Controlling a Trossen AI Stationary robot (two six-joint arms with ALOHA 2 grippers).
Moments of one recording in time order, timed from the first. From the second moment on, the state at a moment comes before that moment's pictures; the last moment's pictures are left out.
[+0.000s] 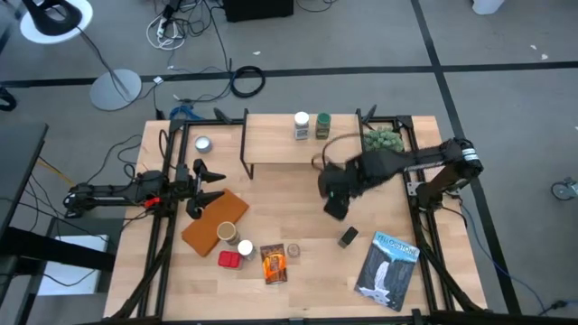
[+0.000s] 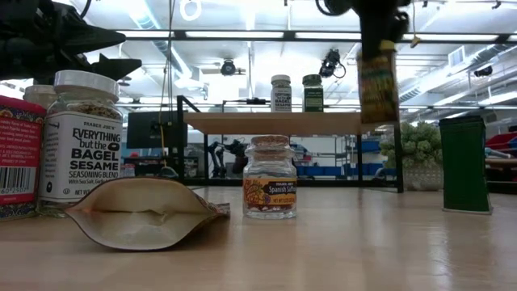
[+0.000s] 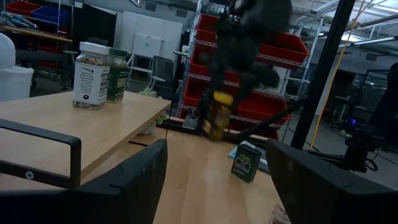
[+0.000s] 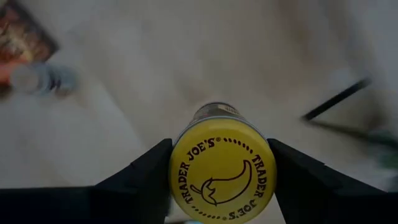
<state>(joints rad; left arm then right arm) -0.01 0.02 0.01 0.17 -0.08 -0.21 0.14 1.62 1.62 -1.39 0.21 0.69</state>
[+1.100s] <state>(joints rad) -0.01 0.02 0.01 0.17 -0.08 -0.21 -0.59 1.68 1.87 -1.42 0.02 -0.29</state>
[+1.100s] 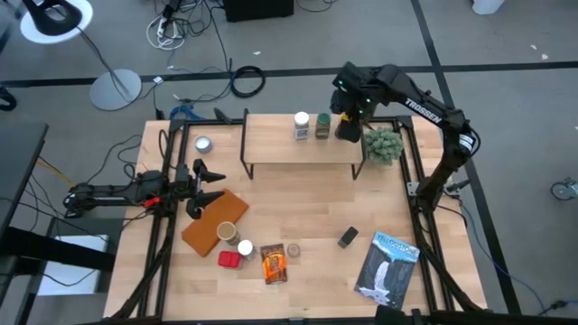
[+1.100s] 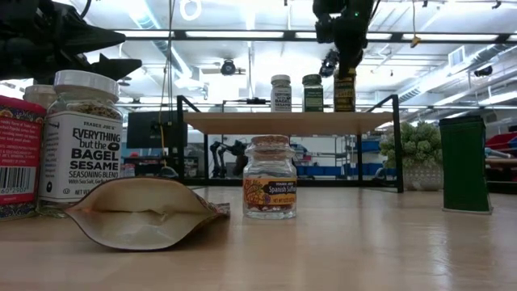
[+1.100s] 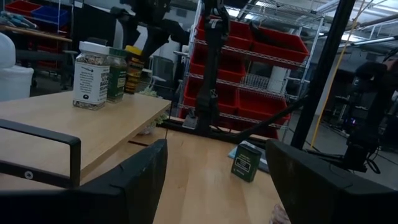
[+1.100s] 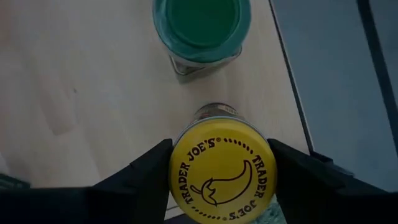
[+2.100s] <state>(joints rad) -0.01 0.02 0.01 0.17 -0.08 -0.21 -0.60 1.71 1.87 -1.43 -0.02 -0.47</state>
